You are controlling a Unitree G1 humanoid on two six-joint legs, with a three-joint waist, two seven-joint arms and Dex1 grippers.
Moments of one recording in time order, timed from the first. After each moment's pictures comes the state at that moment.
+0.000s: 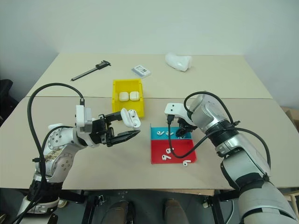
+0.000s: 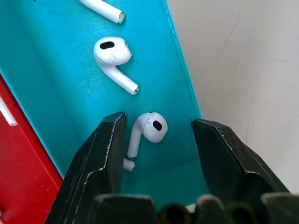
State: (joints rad) left arm -0.32 0.47 0.00 -0.26 -0.55 0.18 -1.05; right arm -1.04 -0.57 0.60 0.43 -0.36 0.75 1.38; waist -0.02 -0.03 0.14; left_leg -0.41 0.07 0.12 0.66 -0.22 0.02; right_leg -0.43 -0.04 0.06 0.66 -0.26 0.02
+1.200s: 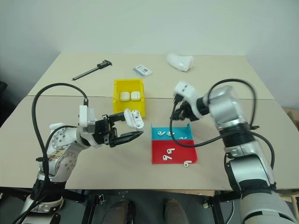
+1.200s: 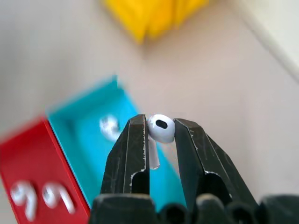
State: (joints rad) left arm -0.37 0.43 -0.03 -0.23 -0.55 0.18 -1.06; right arm -0.85 -0.51 -0.09 0.06 0.09 0.96 1.20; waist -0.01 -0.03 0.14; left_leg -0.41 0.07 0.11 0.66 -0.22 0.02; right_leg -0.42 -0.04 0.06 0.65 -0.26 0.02
